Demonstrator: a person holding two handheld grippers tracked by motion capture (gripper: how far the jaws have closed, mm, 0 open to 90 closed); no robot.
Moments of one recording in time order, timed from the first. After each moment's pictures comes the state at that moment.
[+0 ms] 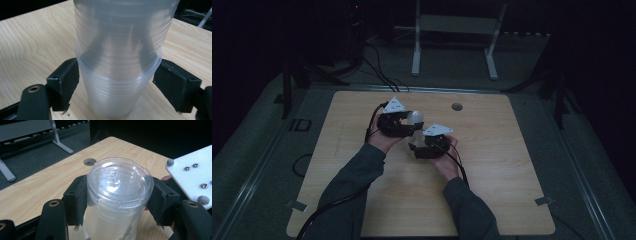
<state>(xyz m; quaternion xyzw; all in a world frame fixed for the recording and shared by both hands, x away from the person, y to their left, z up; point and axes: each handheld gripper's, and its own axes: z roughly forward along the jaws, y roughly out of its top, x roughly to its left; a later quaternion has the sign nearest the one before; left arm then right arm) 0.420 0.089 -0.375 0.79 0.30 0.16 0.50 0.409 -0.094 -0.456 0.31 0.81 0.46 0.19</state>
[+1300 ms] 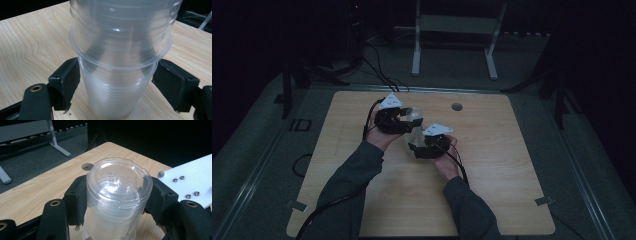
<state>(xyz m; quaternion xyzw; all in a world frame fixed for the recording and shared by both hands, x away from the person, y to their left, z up) 0.418 0.096 -0.358 0.79 0.29 0.15 0.52 0.409 -0.093 -0.455 0.30 0.81 0.46 0.20</state>
